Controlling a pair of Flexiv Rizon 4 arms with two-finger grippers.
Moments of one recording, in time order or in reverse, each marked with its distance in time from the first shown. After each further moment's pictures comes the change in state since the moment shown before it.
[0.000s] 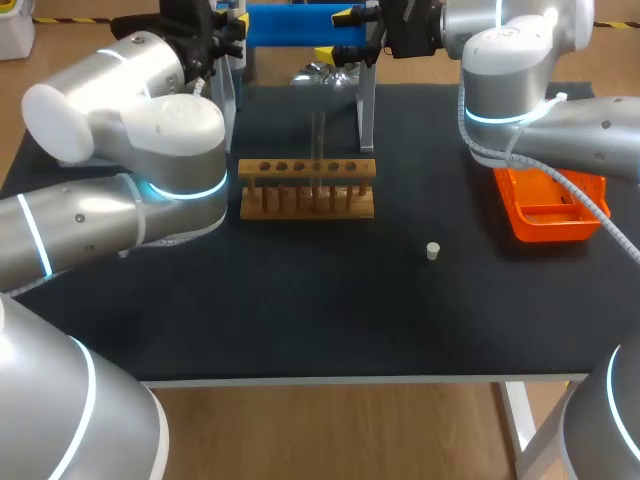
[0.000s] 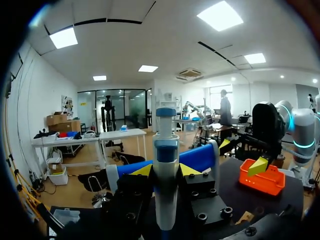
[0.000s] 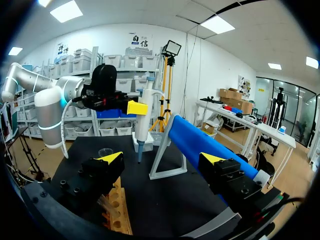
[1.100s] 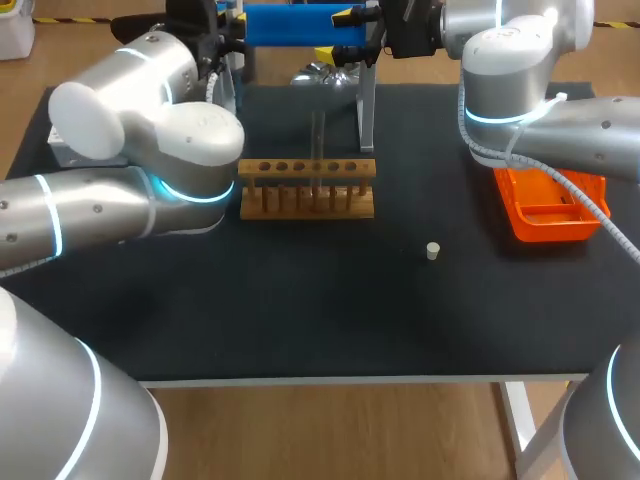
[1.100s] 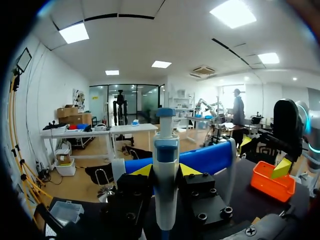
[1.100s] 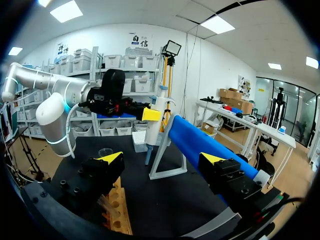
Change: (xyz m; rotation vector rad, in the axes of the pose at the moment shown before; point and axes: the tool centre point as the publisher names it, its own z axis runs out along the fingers) left arm -0.020 0.014 0.025 -0.032 -0.117 -0.050; right arm 0.000 0.000 0.000 0.000 0.000 0.000
